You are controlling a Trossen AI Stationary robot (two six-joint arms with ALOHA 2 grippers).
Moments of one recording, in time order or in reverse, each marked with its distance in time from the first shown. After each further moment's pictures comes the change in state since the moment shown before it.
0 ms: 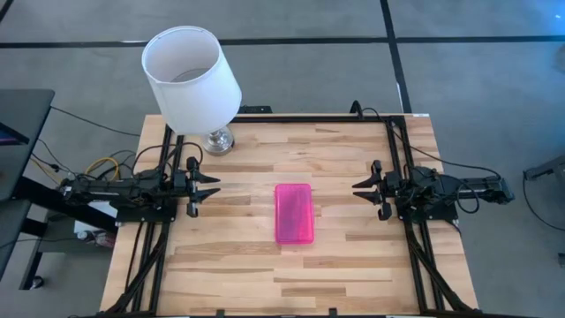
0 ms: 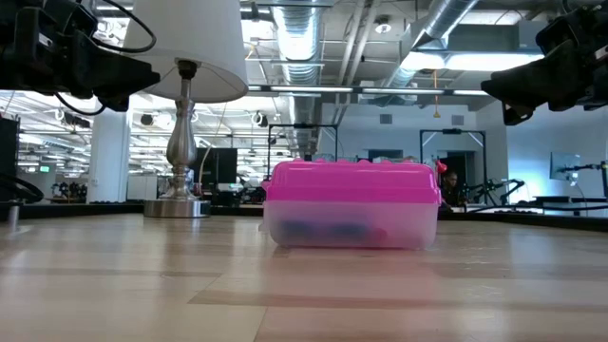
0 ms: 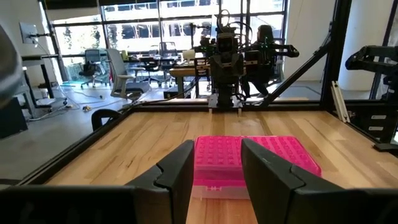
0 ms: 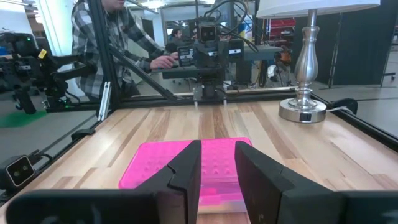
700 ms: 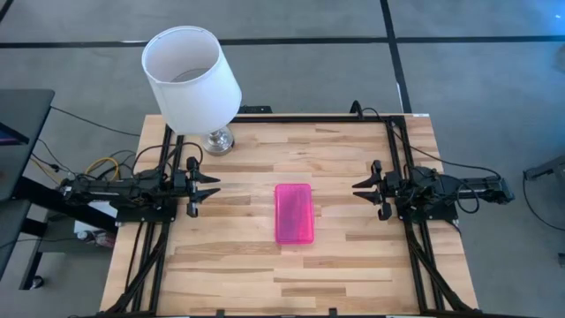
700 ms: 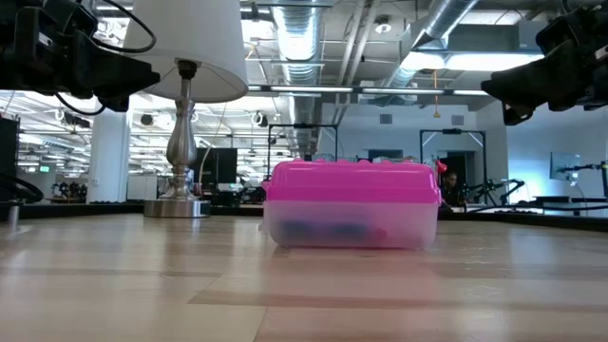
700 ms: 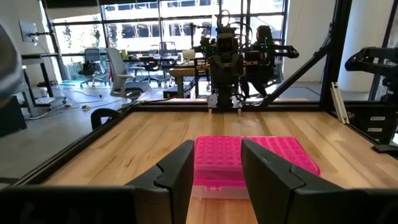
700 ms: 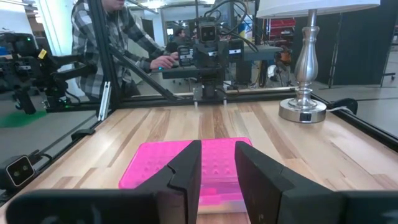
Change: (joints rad) left arm 0.000 0.000 0.000 0.000 0.000 -0.007; right arm 0.000 0.000 0.000 0.000 0.000 0.000
